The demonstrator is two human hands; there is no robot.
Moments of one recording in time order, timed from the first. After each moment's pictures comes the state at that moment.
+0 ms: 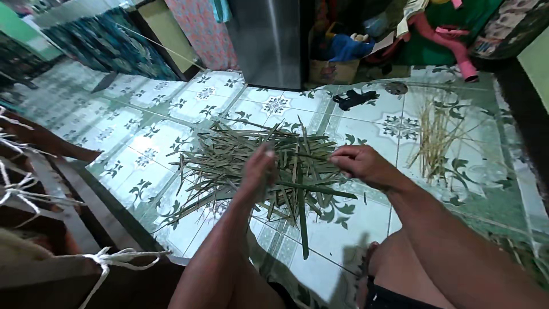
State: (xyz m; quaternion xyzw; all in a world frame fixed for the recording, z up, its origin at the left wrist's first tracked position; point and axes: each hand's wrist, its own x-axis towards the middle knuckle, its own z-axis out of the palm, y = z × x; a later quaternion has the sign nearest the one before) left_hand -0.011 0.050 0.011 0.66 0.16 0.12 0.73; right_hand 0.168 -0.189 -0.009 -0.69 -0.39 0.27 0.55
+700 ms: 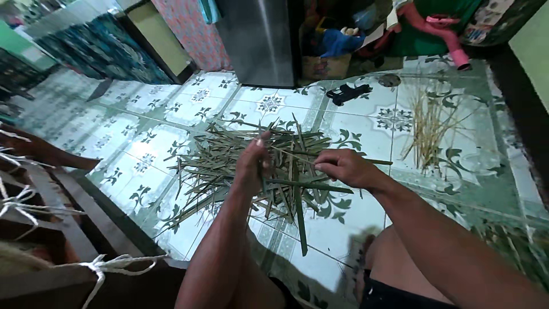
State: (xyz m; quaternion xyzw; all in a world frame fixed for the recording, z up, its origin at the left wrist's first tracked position) left_hand 0.015 0.040 0.020 0.59 0.12 0.13 0.79; right_hand 0.162 -0.188 -0.013 -0.70 -0.46 0.25 0.49
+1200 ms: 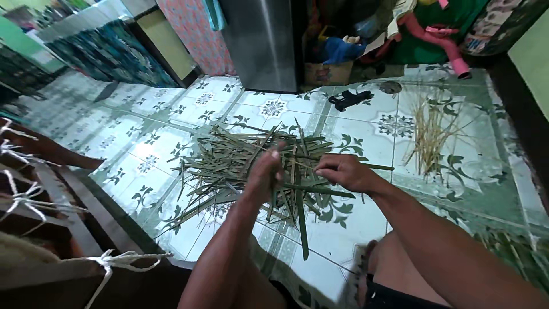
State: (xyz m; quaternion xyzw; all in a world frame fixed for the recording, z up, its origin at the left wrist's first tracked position) left_hand 0.006 0.029 0.007 0.58 0.11 0.08 0.81; right_hand 0.162 -0.185 -0.024 -0.69 -0.48 0.24 0.49
